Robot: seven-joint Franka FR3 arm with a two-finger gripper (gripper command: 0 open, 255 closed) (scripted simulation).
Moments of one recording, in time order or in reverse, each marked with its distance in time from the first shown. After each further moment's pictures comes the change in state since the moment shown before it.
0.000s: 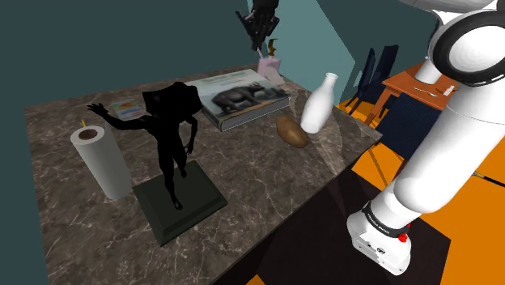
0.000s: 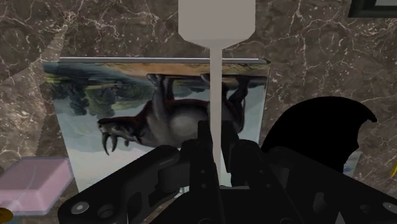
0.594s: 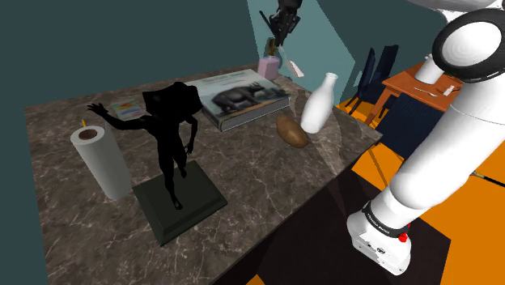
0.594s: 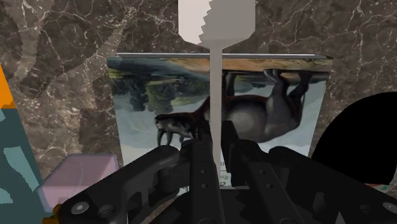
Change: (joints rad) arm -0.131 -0.025 -0.085 -0.032 0.035 0.014 -0.210
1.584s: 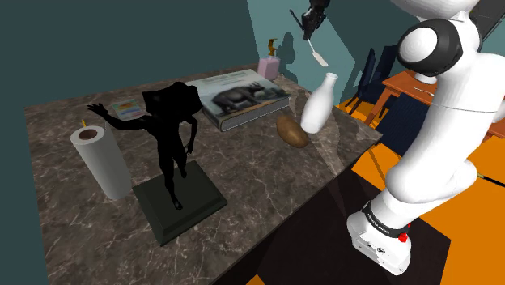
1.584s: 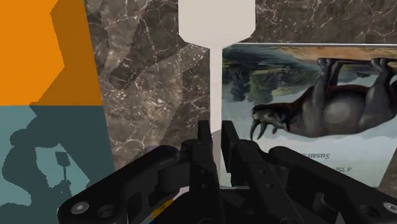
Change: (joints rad) arm -0.185 0.206 -0.120 0.296 0.012 -0.089 -0.313
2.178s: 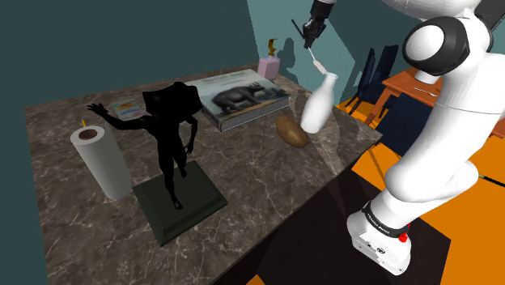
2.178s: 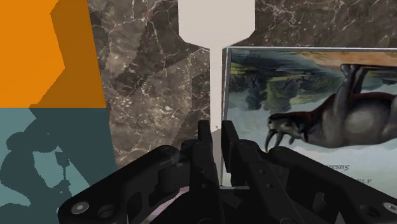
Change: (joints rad) arm -0.033 -0.039 -0.010 -0.153 0.011 0.114 -0.038
